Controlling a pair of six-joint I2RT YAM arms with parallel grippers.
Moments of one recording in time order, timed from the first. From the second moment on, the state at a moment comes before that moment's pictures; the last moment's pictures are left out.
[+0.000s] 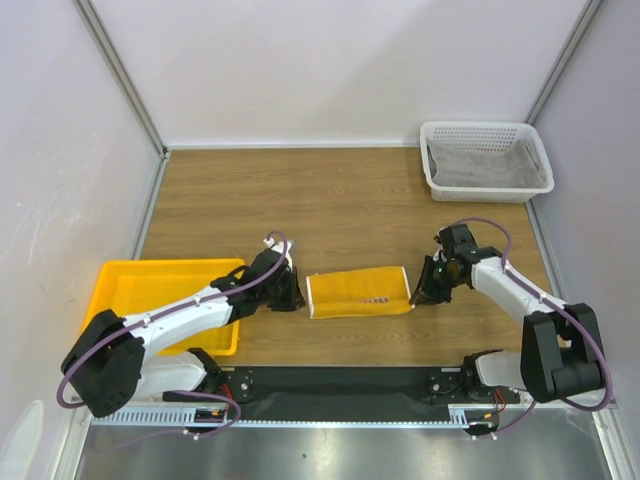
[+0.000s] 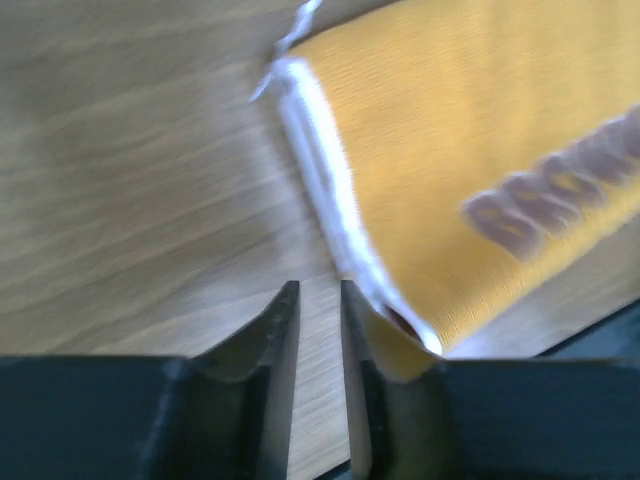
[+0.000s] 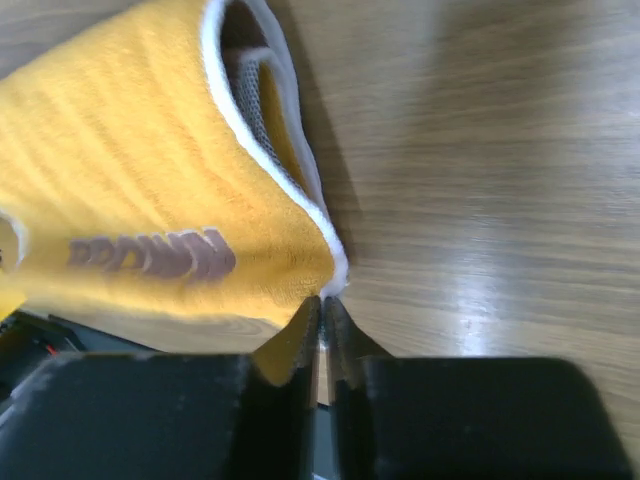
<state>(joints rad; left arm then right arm) -0.73 1.19 0.55 -0.22 0.04 -0.65 0.22 1.28 0.69 -0.63 -0.35 0.52</state>
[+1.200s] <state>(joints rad) -0.73 1.58 0.78 -0.19 0.09 -0.76 0.35 1.49 0.77 -0.40 -0.28 0.66</state>
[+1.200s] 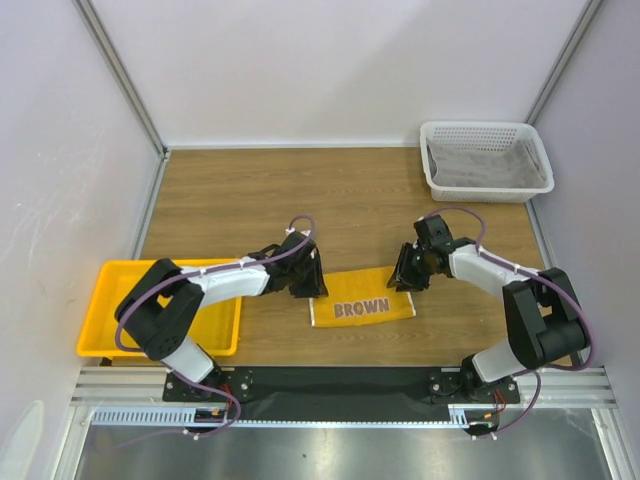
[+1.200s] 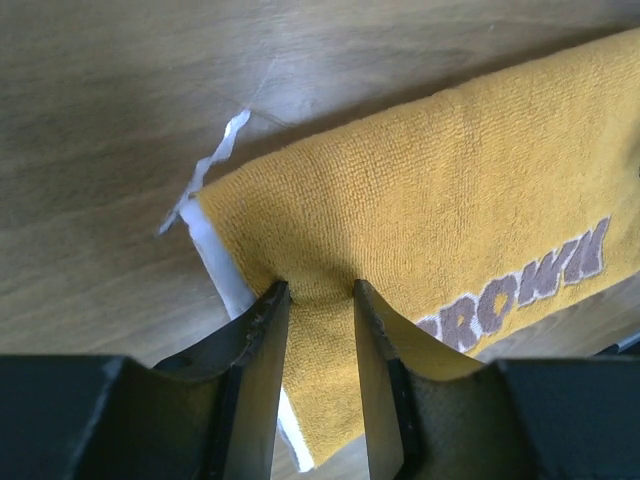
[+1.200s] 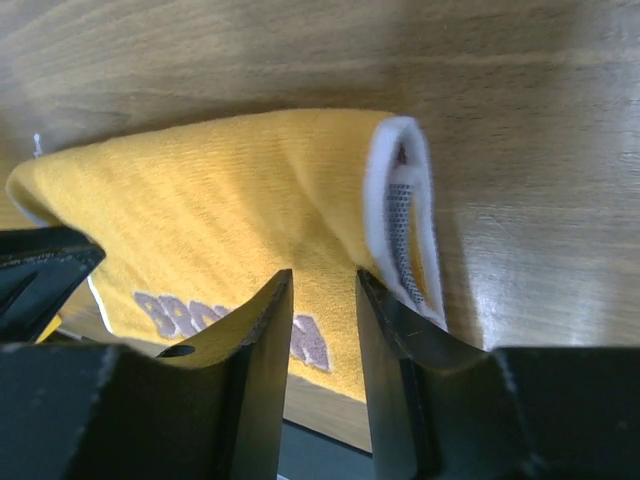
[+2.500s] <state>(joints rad) -0.71 1.59 0.89 -0.37 -0.10 -0.56 0.35 1.31 0.68 -0.43 -0.13 0.66</state>
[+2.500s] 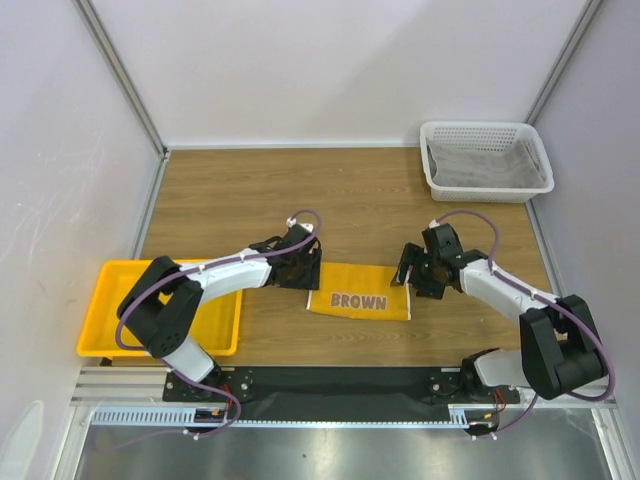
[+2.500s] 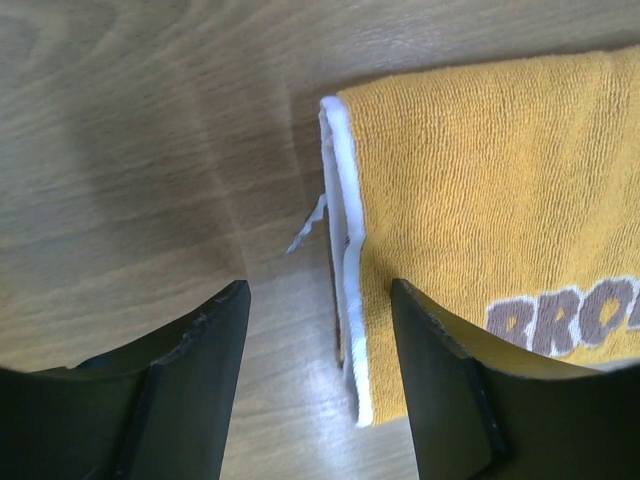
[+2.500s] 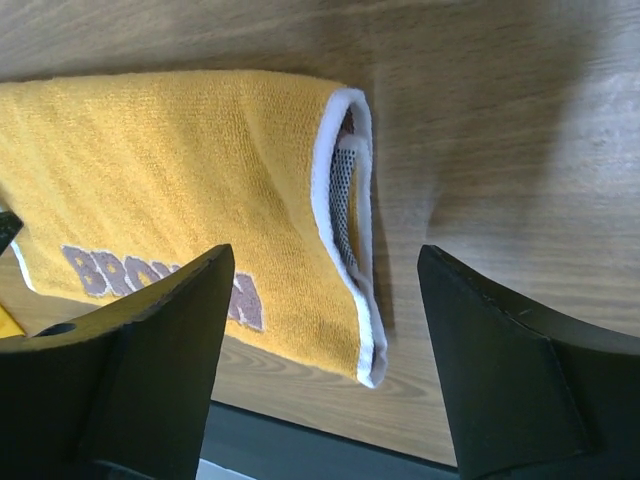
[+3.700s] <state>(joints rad) -0.51 1.60 0.97 -0.32 -0.10 -0.58 0.30 2.05 1.57 -0.47 -0.04 0.40</state>
